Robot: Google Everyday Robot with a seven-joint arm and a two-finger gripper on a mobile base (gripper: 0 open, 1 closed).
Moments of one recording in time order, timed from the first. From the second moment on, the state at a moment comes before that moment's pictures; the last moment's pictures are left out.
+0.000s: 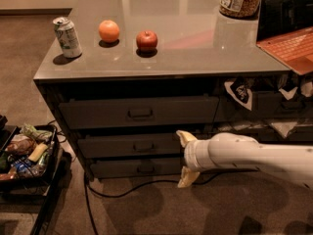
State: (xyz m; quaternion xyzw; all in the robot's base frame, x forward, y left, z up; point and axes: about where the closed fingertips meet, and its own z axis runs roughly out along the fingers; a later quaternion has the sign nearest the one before) arm 0.524 -0.092 0.577 -0.69 0.65 -0.01 0.32
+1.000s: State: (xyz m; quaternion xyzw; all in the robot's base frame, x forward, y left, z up) arm 0.551 -0.094 0.515 -0.67 0.67 0.04 0.32
